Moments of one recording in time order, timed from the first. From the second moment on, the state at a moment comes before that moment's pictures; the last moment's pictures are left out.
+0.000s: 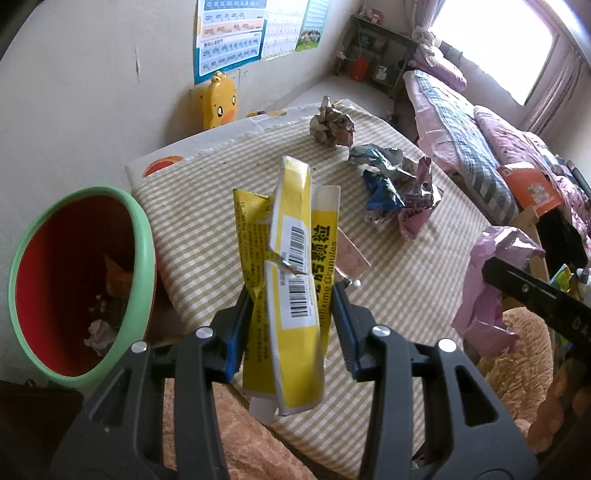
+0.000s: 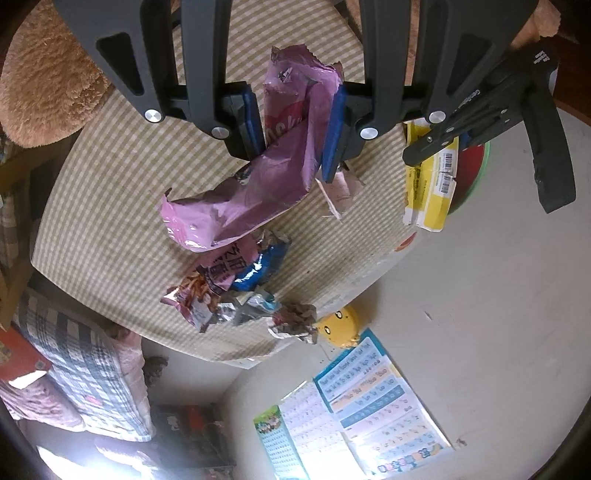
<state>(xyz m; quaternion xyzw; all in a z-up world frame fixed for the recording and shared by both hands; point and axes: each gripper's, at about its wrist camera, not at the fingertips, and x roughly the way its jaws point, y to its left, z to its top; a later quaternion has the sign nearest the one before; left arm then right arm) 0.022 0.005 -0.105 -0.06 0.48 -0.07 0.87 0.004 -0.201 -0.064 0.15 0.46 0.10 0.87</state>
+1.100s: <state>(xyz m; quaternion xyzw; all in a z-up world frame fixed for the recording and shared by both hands) 0.014 0.085 -0.109 -0.11 0.46 -0.01 0.88 0.005 -0.120 -0.059 0.07 0.48 0.15 0.86</state>
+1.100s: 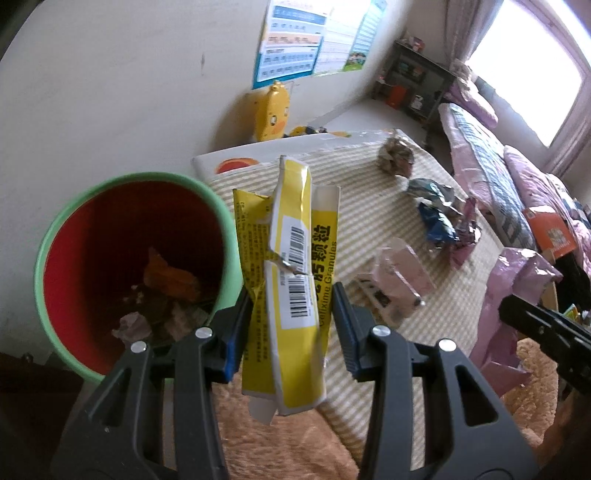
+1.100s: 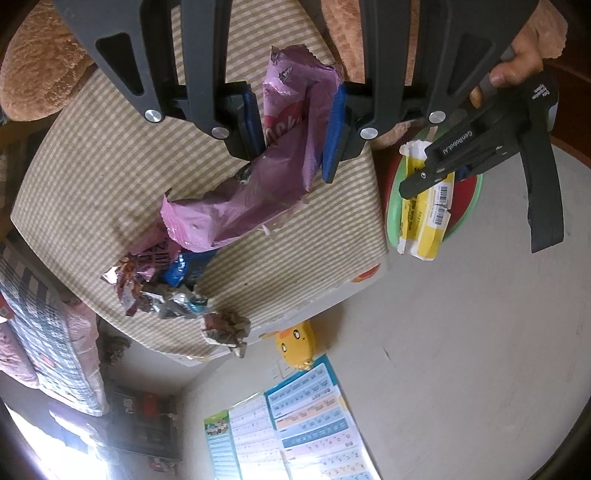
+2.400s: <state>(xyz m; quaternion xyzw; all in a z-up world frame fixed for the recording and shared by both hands) -0.025 0.235 -0.147 -0.17 0.48 0.16 0.85 0.054 0.072 -0.070 0.00 0.49 0.31 0.82</state>
